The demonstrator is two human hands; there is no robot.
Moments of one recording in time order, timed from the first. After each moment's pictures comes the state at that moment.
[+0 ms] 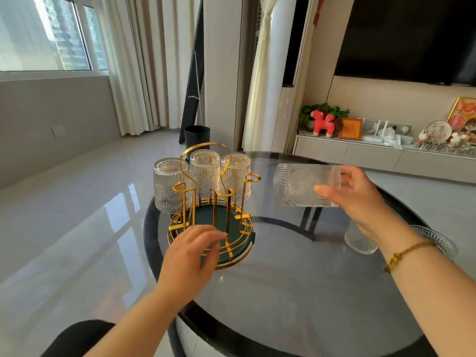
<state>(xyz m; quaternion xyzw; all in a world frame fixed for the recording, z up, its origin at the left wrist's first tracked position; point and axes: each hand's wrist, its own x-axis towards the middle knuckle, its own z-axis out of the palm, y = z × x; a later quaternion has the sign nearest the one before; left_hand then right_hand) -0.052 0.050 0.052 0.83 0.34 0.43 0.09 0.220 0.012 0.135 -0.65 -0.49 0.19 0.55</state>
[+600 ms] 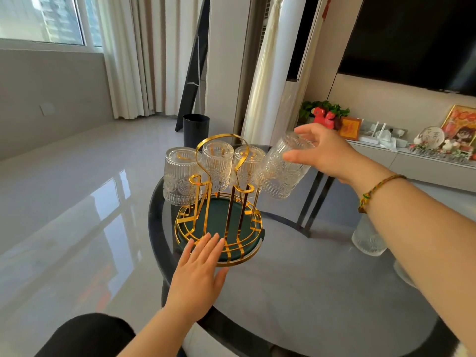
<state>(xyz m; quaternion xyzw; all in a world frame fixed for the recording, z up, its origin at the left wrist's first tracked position) -0.061 0.067 -0.013 0.86 0.46 0.19 0.06 0.161 0.080 0.194 -0.68 -0.63 0.12 0.36</state>
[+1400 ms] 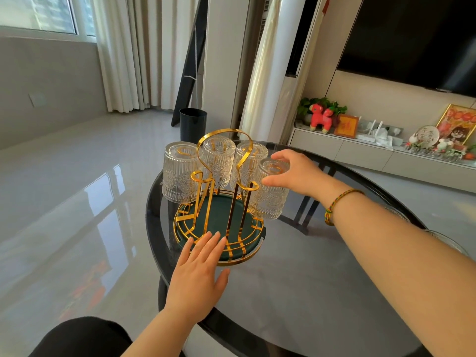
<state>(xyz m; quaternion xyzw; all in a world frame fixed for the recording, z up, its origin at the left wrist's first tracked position) -0.057 0.074 -0.026 0.86 0.45 0.25 0.06 0.141 0.111 0.144 -0.72 -0.63 0.14 0.27</state>
